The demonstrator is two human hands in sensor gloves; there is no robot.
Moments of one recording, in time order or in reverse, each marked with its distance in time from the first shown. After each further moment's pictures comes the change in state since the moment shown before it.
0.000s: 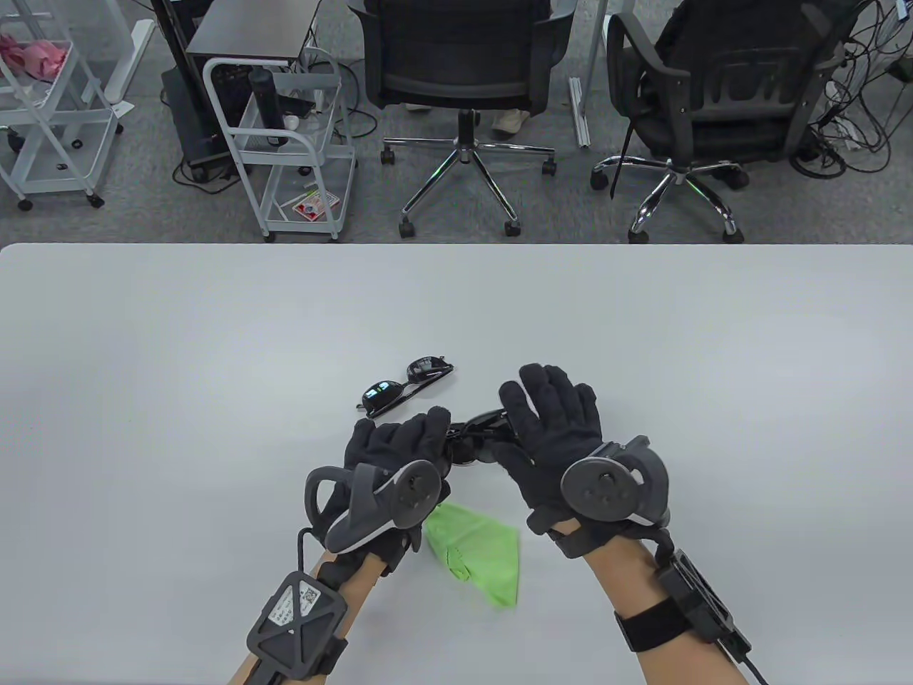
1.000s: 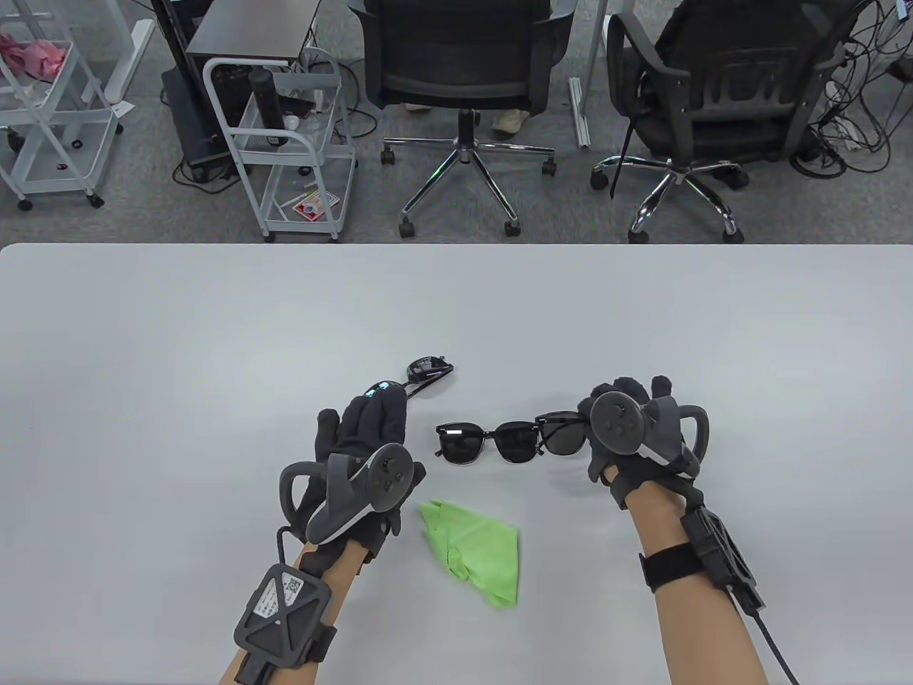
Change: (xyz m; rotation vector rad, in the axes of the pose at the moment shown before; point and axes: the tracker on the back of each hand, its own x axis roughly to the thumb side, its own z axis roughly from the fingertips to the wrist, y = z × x) left_hand -0.040 -0.009 -0.006 -0.059 0.164 0.057; right_hand -0.132 0.027 0.007 0.290 0.484 0.249
